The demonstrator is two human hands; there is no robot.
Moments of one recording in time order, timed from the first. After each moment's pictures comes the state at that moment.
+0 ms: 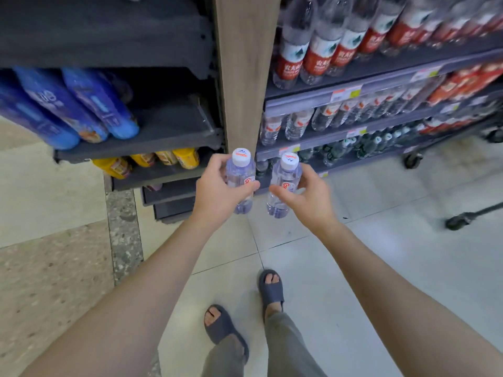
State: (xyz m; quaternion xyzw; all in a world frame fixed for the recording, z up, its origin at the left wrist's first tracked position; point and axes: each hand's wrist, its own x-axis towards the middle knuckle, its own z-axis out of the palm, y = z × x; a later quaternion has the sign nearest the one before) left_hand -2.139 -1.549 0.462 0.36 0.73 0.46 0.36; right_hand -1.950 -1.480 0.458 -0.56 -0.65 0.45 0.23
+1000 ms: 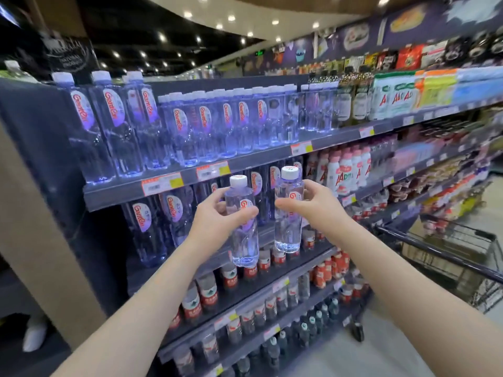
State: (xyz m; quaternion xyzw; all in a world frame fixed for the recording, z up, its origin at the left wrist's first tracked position) left_hand -1.867 -1.309 0.919 0.60 0.53 0.52 0.29; right_hand -1.634 -1.260 0.929 -0.45 -0.68 0.38 0.44
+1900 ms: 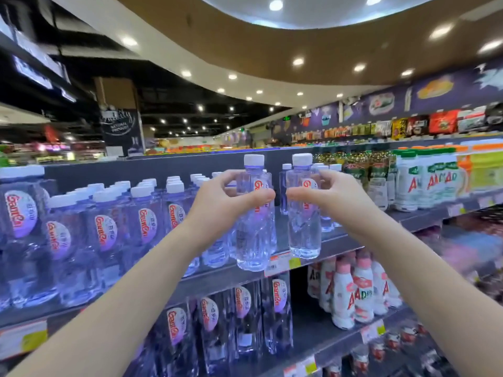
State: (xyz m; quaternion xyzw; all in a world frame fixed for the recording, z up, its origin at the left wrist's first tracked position) left_hand -1.746 -1.027 1.098 0.62 0.54 0.55 0.17; right_hand -1.525 -0.955 1.097 -0.35 -0.73 0.31 0.50
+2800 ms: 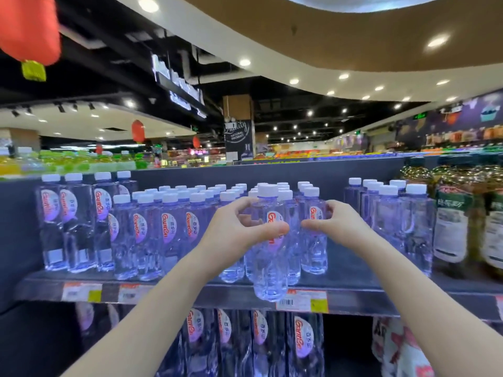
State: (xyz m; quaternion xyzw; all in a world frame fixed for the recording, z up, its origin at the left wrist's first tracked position) left_hand -1.694 -0.999 1.084 0.48 0.68 0.56 0.07; right_hand -1.580 -0.766 1.064 -0.28 -0.82 0.35 0.37
